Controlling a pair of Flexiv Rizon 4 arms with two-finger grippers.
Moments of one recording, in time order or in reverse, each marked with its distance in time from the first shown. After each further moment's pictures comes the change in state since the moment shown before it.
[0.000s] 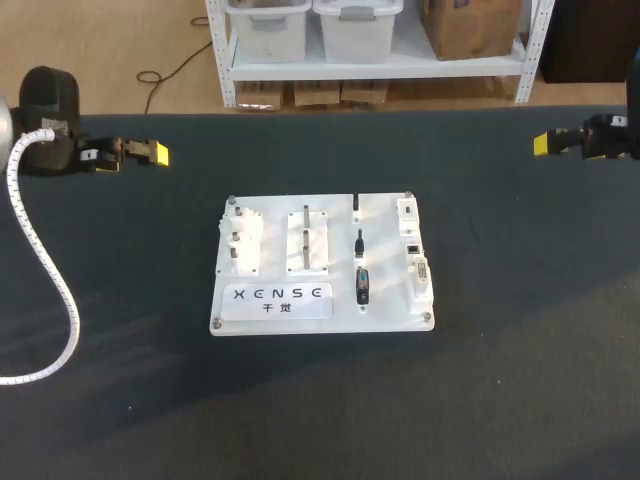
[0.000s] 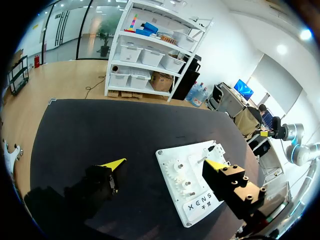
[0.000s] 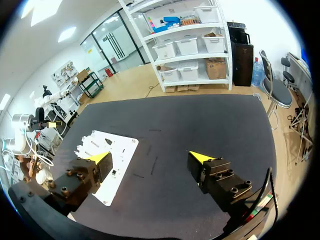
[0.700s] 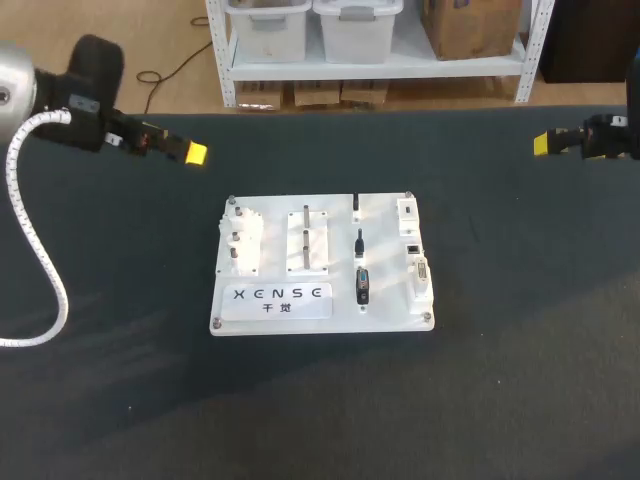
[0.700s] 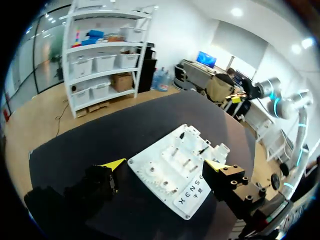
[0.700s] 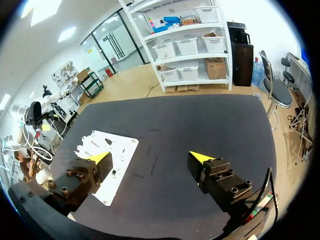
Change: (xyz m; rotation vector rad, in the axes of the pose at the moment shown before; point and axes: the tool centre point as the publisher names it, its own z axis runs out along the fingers) left arm -0.006 -0.073 0.003 0.230 0.115 0.425; right arm 0.000 0.000 0.000 0.000 0.000 0.000
